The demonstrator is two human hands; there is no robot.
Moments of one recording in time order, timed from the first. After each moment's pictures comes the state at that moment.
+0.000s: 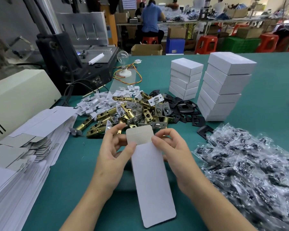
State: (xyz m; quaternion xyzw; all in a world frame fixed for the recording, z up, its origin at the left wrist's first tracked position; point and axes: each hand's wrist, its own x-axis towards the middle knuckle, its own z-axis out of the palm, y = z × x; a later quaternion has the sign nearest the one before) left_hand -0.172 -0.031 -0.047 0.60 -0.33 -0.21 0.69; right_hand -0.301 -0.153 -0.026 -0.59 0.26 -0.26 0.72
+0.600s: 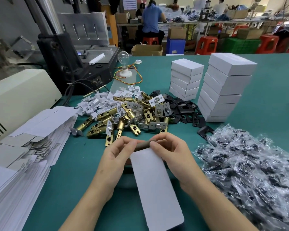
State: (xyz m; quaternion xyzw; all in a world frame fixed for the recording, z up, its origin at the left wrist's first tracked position) left_hand -0.173 -0.031 -0.043 0.63 -0.31 -0.30 0.64; right_hand -0.301 -0.157 -0.034 -0.64 0.24 -0.25 0.68
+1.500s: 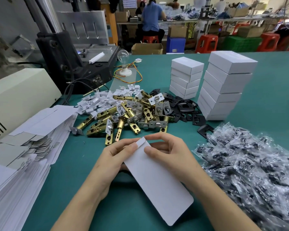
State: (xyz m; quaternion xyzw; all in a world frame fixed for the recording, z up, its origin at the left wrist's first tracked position) left_hand -0.165 -0.025 -0.041 0.62 -0.27 -0.37 0.64; right_hand -0.307 -0.162 -0.034 -0.70 0.22 -0.20 0.65
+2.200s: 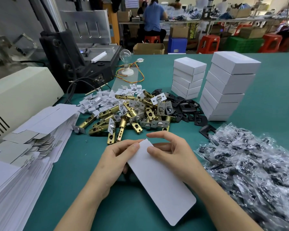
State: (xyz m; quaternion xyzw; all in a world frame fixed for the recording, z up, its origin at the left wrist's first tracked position) left_hand -0.162 -0.021 -0.046 0.66 -0.32 -0.33 0.59; right_hand -0.305 -0.165 -0.039 -0.71 0.21 -0.20 0.64
